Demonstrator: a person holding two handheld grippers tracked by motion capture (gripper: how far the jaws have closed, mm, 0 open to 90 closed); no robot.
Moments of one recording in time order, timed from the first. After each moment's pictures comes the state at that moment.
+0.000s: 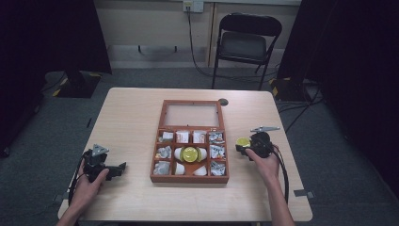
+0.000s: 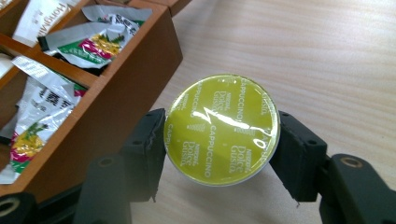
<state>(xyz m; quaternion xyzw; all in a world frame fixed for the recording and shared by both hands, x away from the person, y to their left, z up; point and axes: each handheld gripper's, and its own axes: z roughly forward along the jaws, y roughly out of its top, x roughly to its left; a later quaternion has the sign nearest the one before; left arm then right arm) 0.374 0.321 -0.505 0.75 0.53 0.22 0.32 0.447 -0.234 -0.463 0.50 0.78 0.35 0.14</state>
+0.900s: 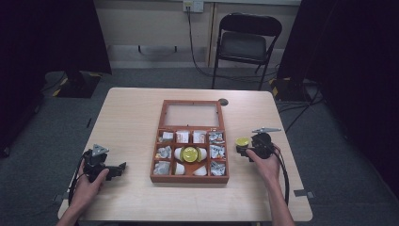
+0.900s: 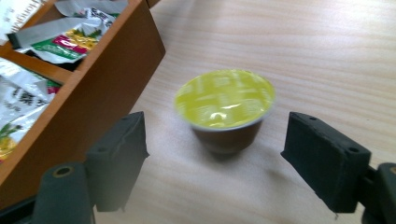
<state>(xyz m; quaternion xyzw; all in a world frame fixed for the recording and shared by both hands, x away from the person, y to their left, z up) 0.374 0.321 -0.505 0.75 0.53 0.22 0.32 0.444 -0.239 -0.465 0.52 0.77 0.34 0.15</state>
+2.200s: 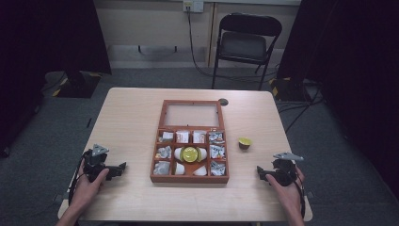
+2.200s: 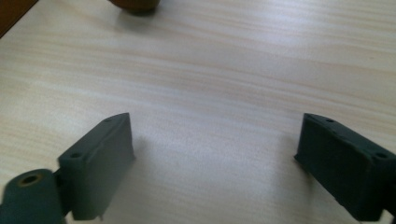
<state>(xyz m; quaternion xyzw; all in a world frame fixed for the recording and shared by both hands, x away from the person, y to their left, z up) 0.374 0.321 -0.505 0.75 0.53 0.22 0.32 0.369 -0.297 -0.497 0.55 0.74 0.30 0.23</state>
